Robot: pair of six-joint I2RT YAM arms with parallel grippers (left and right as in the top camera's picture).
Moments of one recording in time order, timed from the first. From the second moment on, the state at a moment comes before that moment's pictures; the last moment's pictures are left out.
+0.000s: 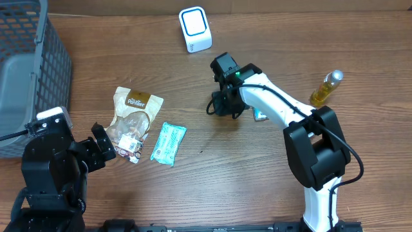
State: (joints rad) left arm -0.02 0.77 1.27 -1.16 -0.31 -0.26; right arm 0.52 2.10 1.56 -0.87 -0.04 0.33
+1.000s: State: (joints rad) left arm -0.02 0.77 1.27 -1.16 -0.31 -0.26; right arm 0.21 2.09 1.46 -0.89 0.09 0.38
